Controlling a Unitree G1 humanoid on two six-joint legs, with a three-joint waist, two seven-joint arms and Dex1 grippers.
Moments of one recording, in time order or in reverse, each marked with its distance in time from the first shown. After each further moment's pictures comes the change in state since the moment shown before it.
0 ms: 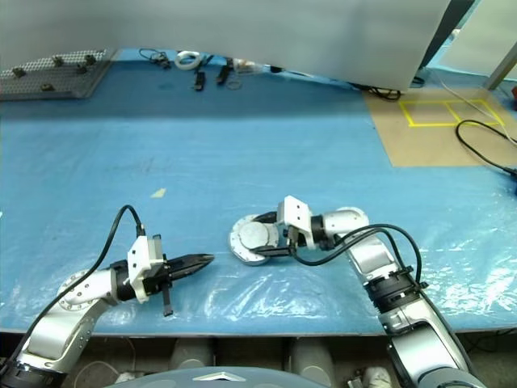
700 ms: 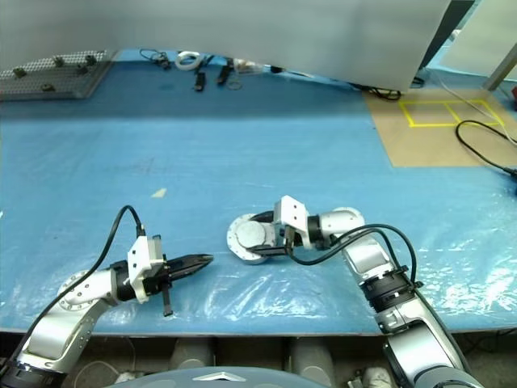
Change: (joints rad) left arm 0.000 0.000 0.000 0.005 0.001 0.000 0.000; right arm 0.000 0.016 0.002 0.028 0.001 -0.017 -0.012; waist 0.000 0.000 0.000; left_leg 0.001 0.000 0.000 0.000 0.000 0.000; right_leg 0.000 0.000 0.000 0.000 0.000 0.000
